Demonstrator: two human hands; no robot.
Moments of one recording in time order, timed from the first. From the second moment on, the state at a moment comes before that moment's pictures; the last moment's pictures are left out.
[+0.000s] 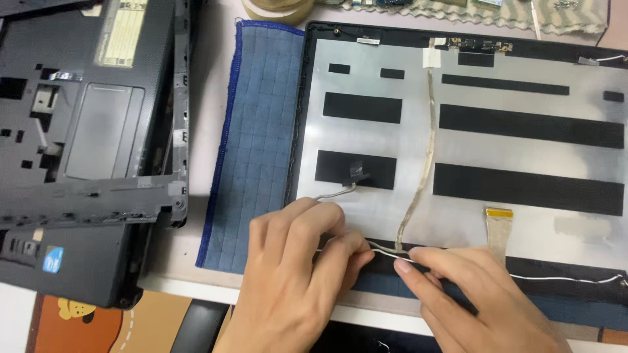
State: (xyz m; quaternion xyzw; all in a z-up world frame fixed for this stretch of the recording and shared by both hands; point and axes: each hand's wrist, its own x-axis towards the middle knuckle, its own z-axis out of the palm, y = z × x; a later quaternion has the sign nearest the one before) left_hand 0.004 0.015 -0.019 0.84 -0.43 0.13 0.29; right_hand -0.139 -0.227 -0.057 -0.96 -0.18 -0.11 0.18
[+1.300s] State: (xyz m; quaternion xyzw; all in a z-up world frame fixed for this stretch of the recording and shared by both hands) left_hand 0.012 0.033 -0.016 0.82 -0.46 0.07 0.33; right_hand -0.104 -0.167 -0.011 -0.98 -0.04 -0.16 0.08
